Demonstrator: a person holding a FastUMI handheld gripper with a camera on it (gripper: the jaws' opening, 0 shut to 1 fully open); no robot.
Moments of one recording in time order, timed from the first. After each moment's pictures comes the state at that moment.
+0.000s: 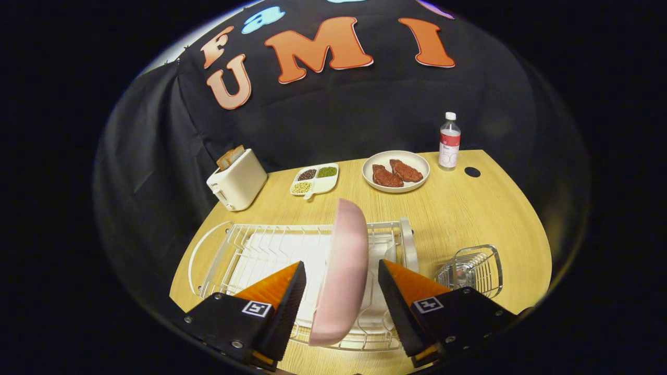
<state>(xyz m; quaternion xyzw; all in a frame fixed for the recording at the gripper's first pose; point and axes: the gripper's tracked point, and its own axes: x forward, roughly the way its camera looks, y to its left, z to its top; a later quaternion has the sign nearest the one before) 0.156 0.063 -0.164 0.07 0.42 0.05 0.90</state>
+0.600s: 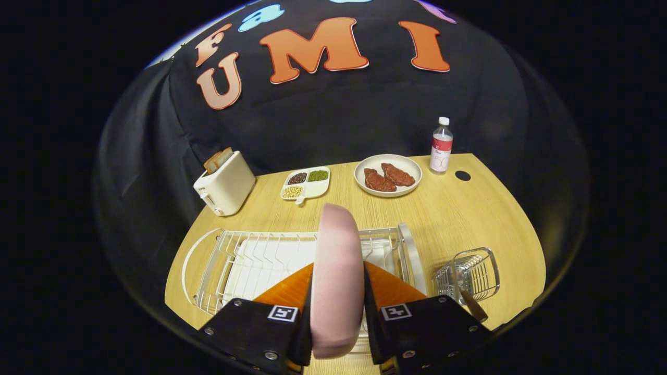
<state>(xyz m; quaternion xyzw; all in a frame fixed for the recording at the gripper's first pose) 0.169 0.065 -0.144 0.05 0.41 0.00 0.91</state>
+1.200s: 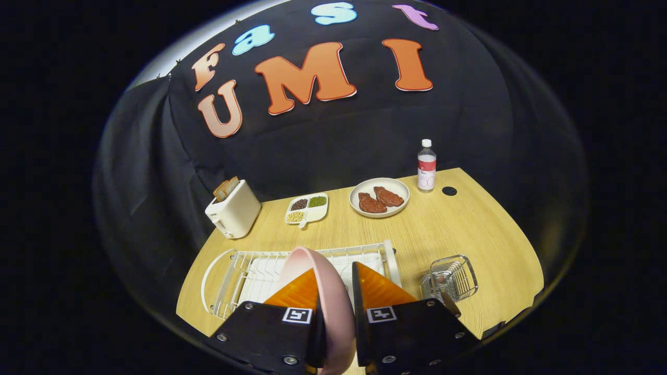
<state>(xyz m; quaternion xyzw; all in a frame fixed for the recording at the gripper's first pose) 0.145 0.048 -0.090 0.08 0.35 0.00 0.93</state>
